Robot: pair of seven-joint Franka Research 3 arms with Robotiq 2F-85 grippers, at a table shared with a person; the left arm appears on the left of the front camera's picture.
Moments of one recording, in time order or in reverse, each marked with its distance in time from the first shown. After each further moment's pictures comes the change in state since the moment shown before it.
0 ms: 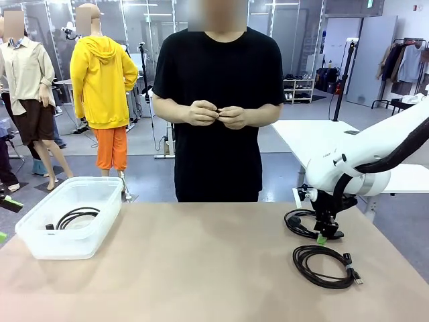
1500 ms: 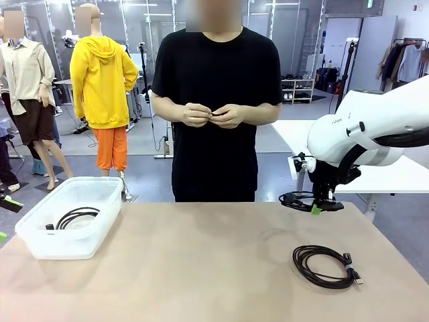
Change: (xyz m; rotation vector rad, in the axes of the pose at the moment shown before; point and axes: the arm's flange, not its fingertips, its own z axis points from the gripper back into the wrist) left arm 0.000 0.000 0.000 0.000 0.000 0.000; right arm 0.046 0.051 0.115 -0.108 -0.026 0.023
